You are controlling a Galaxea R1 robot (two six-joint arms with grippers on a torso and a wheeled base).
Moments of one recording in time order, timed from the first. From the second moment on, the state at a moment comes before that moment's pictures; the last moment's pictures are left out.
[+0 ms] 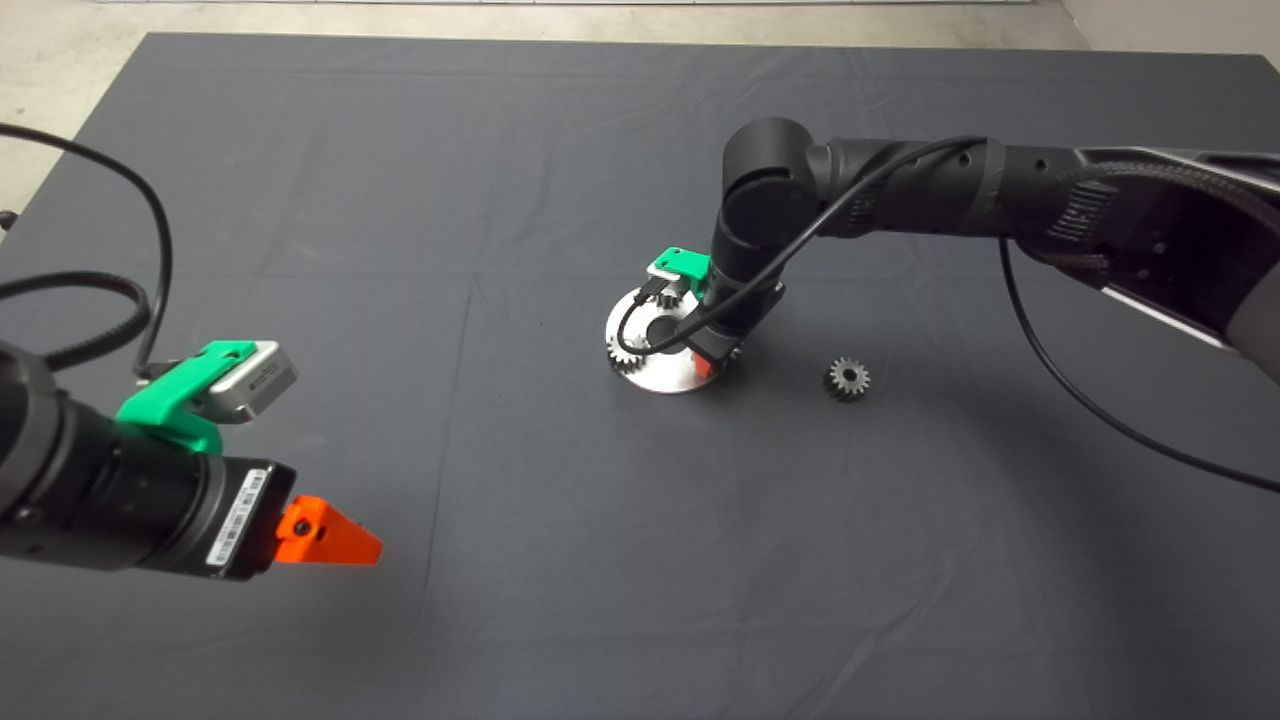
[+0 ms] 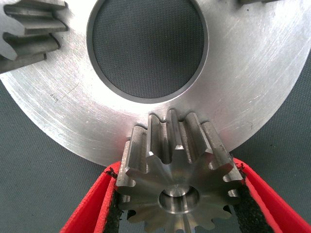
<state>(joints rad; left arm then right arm) -0.67 1.92 -0.43 0.02 1.31 -1.37 0.34 2.90 -1.51 -0.31 -1.53 0.61</state>
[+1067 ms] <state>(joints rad) -0.67 1.92 -0.43 0.02 1.31 -1.37 0.34 2.90 -1.51 -0.31 -1.53 0.61</state>
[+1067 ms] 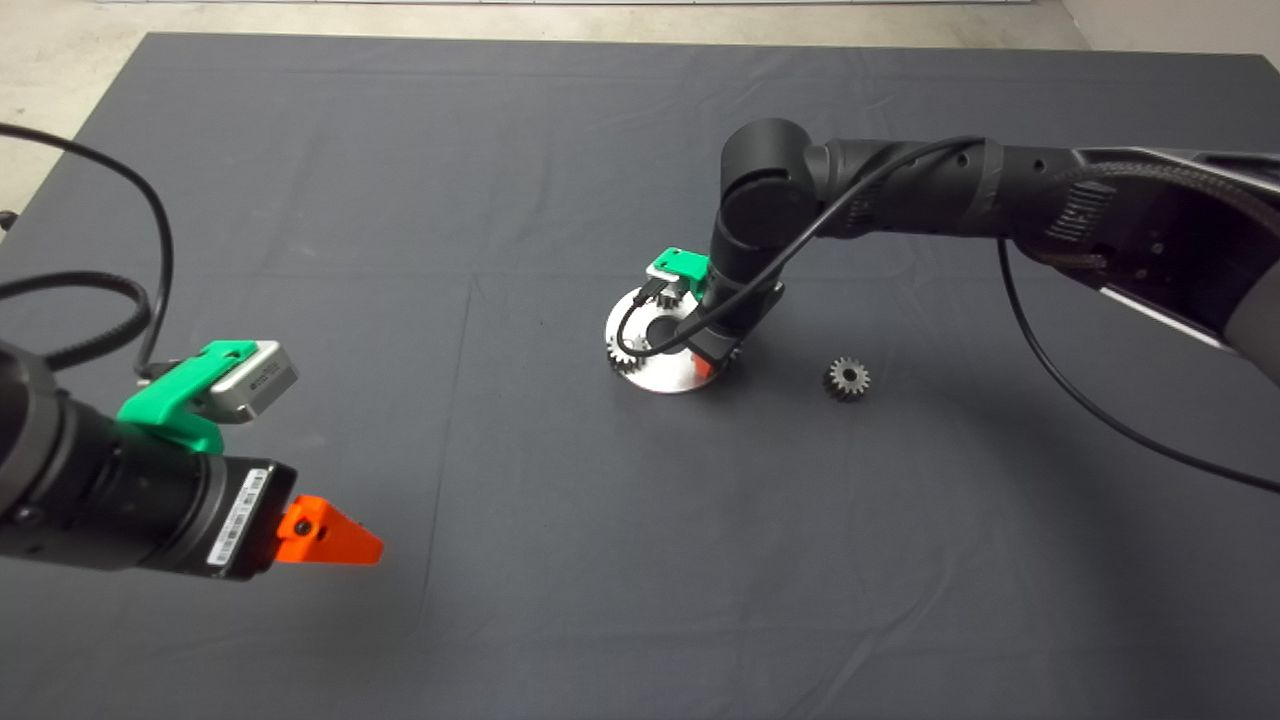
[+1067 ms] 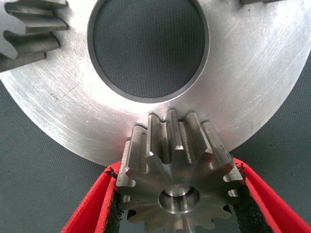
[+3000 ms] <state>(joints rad) -0.67 1.92 -0.43 0.02 1.29 -1.37 0.42 2.82 -1.46 -0.24 -1.52 0.60</state>
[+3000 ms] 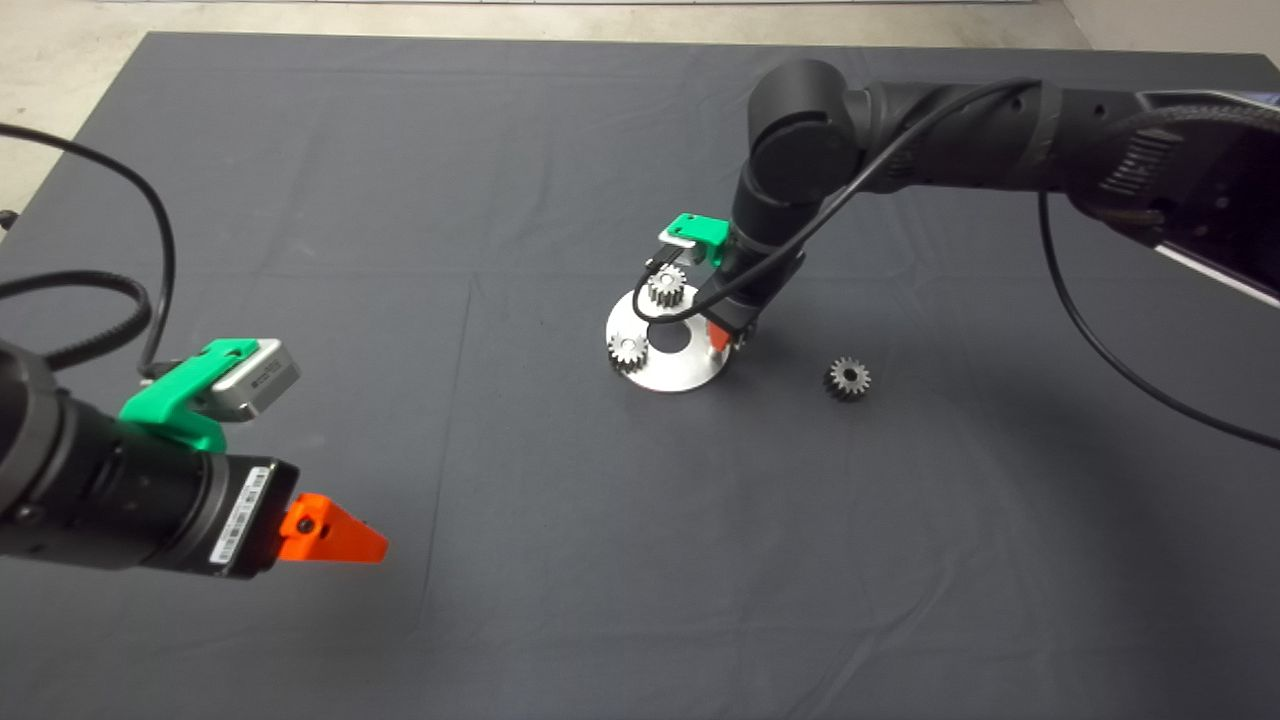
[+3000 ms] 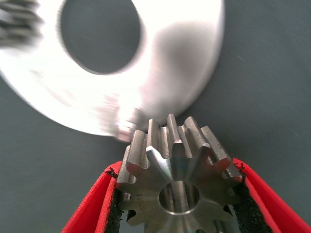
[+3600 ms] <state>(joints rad) -0.67 1.92 -0.42 0.02 1.29 -1.37 0.41 2.72 -1.46 -0.24 -1.53 0.60</state>
